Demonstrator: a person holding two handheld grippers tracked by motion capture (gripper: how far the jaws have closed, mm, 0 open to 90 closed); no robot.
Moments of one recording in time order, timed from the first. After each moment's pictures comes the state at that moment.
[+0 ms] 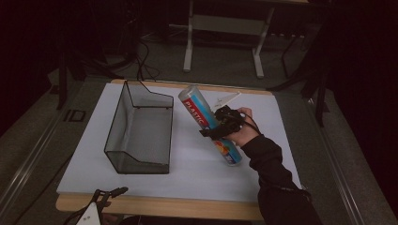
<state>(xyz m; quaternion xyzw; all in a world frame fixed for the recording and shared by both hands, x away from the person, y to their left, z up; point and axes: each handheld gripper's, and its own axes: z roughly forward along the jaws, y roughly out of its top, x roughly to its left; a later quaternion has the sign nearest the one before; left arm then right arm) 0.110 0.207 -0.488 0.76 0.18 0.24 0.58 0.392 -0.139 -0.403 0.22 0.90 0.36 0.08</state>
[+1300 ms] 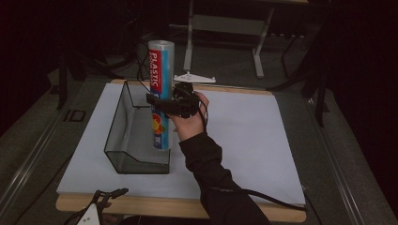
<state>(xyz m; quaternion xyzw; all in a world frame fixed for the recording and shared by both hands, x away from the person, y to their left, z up) 0.109 0.207 -0.488 0.76 0.17 0.23 0.58 0.371 -0.014 -0.347 0.37 0.73 0.58 0.07</state>
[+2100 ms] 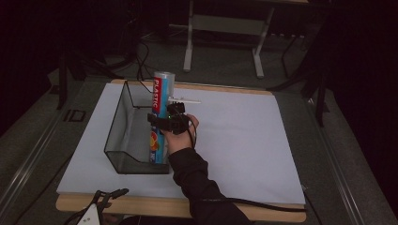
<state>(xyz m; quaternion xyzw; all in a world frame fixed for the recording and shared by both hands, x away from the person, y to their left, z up) 0.109 0.207 -0.488 0.76 0.17 0.23 0.58 0.378 0.006 -0.432 0.49 0.72 0.49 0.04</state>
